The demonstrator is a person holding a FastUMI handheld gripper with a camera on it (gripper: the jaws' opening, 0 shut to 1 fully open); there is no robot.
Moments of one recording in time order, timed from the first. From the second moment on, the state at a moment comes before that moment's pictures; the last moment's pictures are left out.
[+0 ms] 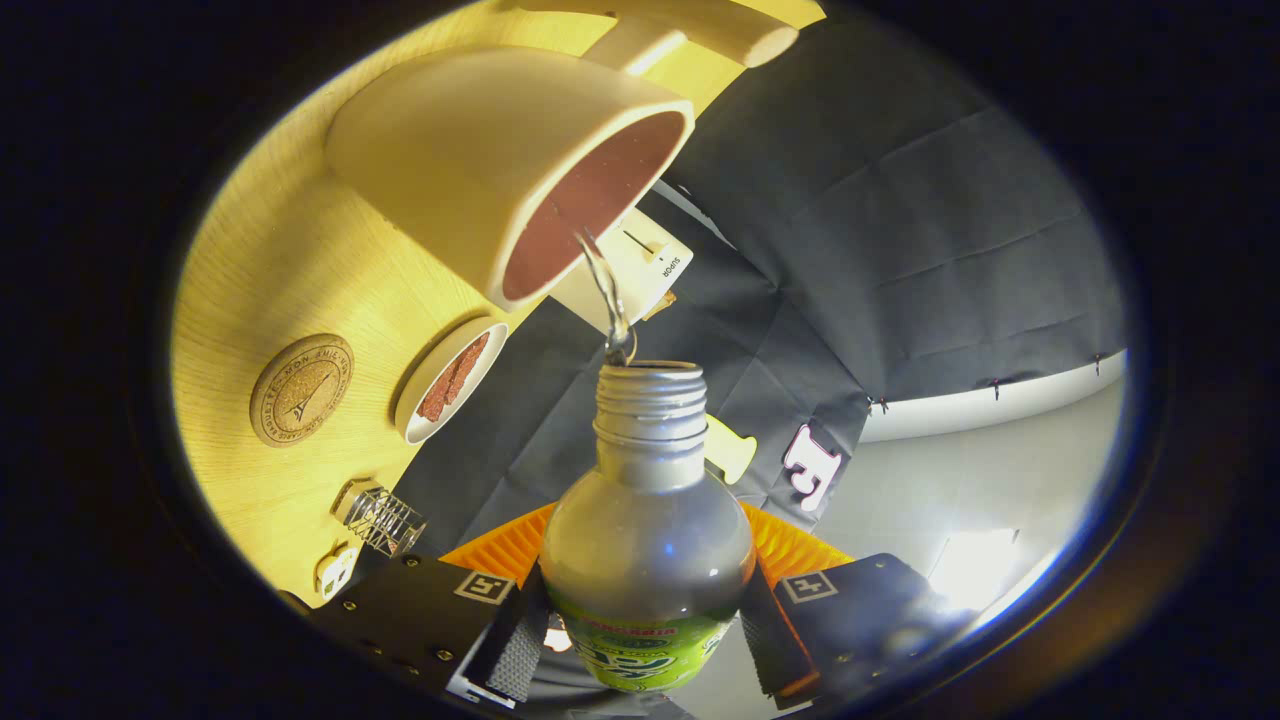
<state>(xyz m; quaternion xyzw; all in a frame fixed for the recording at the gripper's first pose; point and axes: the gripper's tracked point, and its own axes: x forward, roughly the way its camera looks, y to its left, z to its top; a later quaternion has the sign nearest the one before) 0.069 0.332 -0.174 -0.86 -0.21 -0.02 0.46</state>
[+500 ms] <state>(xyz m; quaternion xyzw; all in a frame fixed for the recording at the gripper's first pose) 0.067 0.341 -0.171 -0.88 -0.22 -0.02 0.42</state>
